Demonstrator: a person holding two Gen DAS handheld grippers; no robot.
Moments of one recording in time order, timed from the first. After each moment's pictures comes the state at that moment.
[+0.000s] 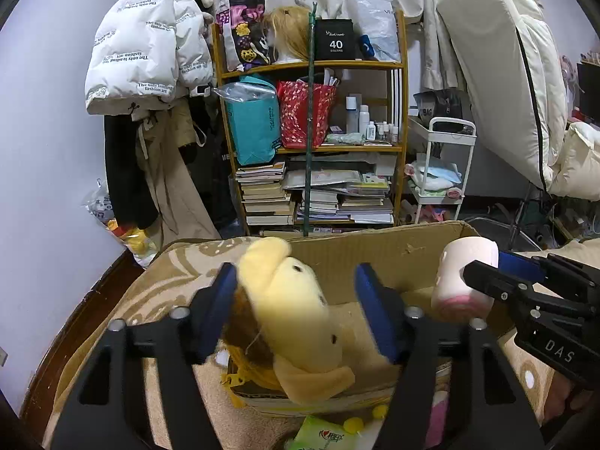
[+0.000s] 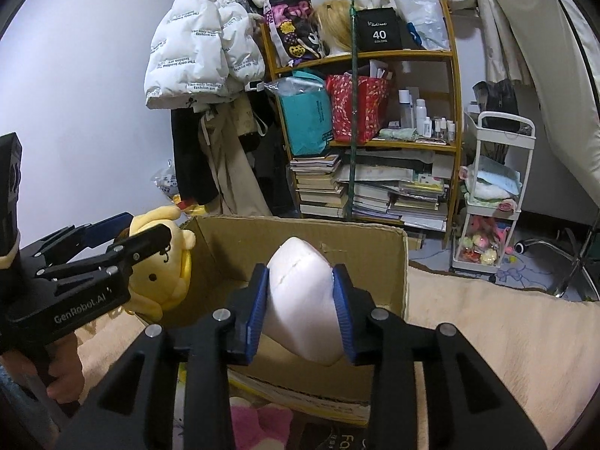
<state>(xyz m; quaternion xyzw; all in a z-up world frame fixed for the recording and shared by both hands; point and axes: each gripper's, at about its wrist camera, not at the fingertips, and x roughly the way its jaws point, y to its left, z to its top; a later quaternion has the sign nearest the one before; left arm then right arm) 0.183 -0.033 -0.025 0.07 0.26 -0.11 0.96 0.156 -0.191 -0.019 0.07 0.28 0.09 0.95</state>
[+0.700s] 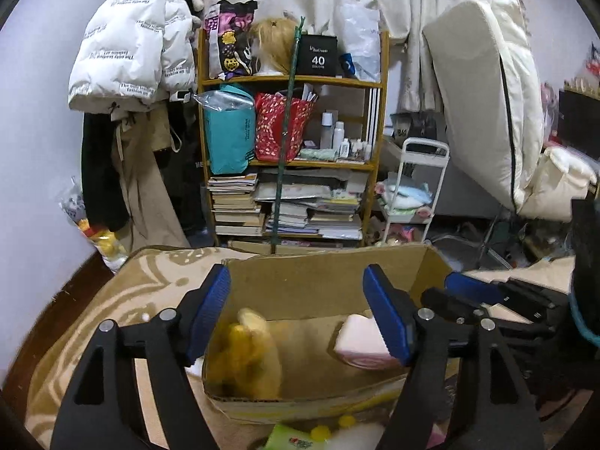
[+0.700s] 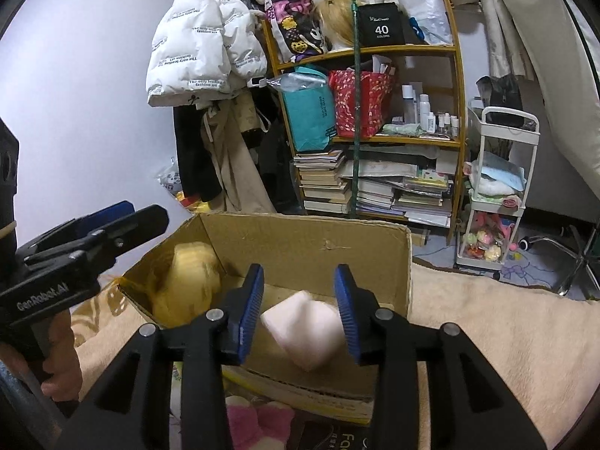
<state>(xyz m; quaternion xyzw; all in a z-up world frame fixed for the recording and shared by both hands) 0.181 -0.032 -0.015 0.03 0.24 -0.16 0.96 0.158 -0.190 -0.023 0.07 0.29 0.10 0.95</state>
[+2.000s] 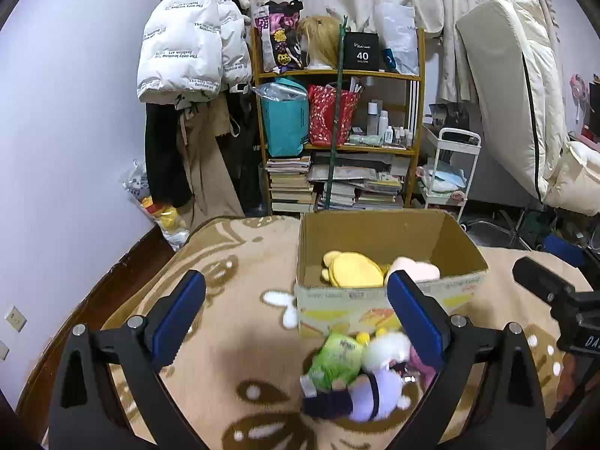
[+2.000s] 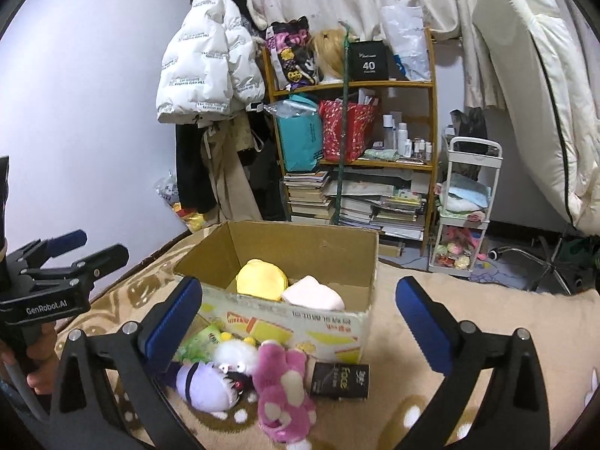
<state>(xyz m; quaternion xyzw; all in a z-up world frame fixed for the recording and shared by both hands) 0.079 0.023 0.026 0.04 0.28 -0.06 0.96 0.047 -0.181 0.040 0.06 0.25 0.06 0.96</state>
